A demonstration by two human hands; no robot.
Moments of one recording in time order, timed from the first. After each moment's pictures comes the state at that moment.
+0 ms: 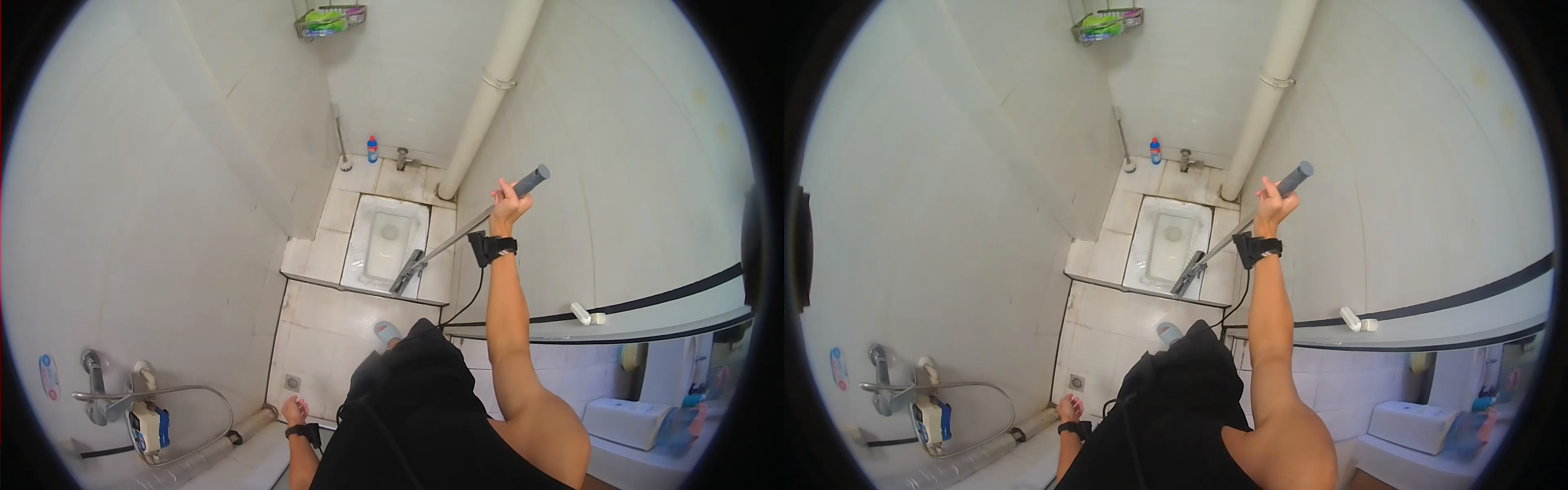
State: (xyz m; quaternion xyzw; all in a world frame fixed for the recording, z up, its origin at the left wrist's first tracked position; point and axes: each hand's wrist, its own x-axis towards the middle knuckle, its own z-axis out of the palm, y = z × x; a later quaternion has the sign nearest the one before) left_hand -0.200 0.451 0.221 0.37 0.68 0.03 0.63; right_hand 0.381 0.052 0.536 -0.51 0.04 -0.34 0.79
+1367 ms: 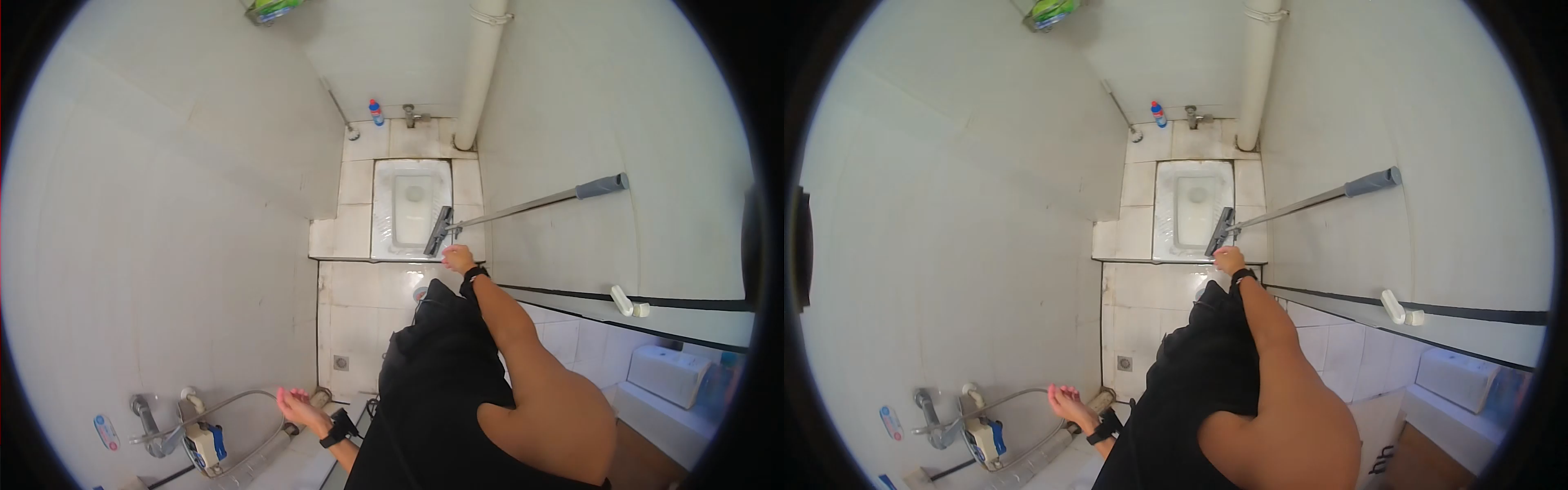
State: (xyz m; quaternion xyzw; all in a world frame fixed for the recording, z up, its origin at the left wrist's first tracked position) left_hand -0.085 0.421 0.439 0.50 0.53 0.41 0.55; right_hand 0.275 0.088 0.211 -0.74 0.21 0.28 0.57
